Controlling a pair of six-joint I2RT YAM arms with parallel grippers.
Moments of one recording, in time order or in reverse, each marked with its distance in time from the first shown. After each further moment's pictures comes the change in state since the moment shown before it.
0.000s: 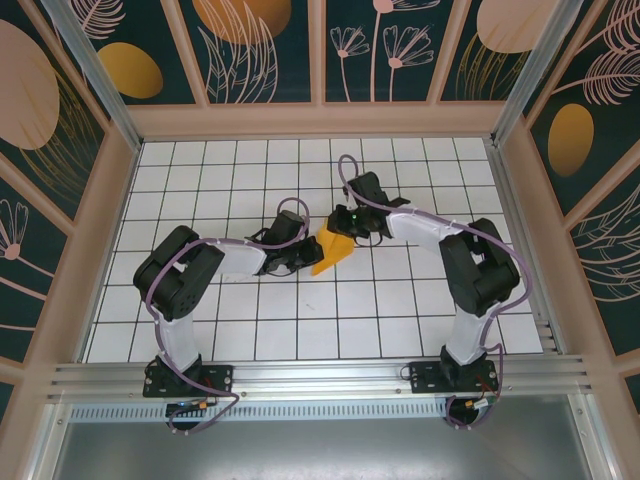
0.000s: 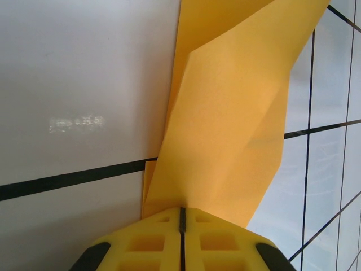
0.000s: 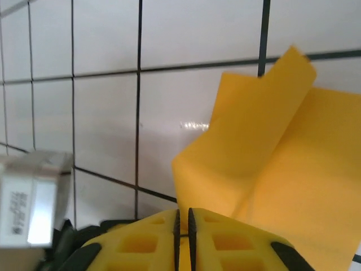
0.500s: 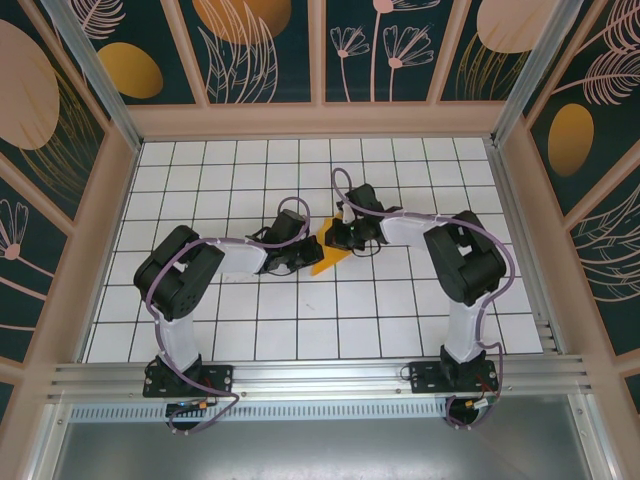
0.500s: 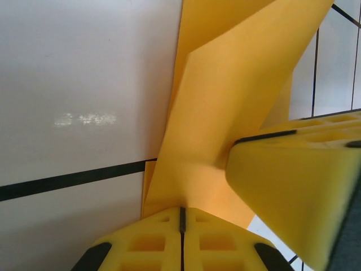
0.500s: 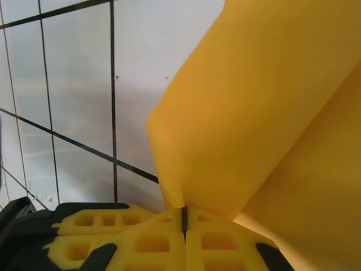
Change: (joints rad) left arm -0.002 0.002 0.016 -0.028 -0.005 0.000; right arm 0.000 0.101 -0.039 0.068 -0.137 -0.024
